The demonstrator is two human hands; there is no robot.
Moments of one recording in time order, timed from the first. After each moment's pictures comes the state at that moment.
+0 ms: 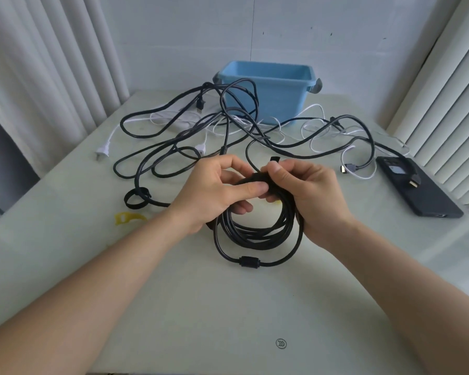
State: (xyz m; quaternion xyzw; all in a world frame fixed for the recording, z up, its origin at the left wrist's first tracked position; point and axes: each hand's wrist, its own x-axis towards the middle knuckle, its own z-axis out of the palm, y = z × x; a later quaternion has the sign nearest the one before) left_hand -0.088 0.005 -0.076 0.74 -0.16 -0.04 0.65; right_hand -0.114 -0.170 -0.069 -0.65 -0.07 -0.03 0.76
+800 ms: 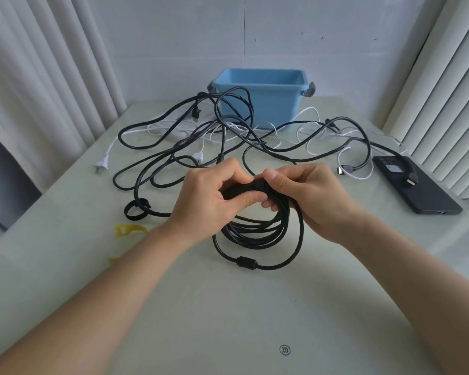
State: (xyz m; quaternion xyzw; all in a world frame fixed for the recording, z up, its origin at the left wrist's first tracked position) left_hand -0.085 0.010 -0.083 0.78 -0.35 0.28 0.44; right_hand -0.105 -0.188 -0.066 -0.68 -0.13 0.03 0.72
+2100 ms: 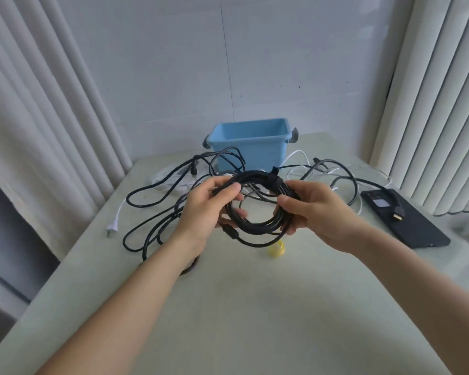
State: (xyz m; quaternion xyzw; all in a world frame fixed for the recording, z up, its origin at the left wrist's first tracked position) left_hand -0.053 -0.007 -0.019 0.70 -0.10 -0.01 0.71; right_hand -0.072 -0.226 -0.035 -0.70 -0.13 0.02 0.70
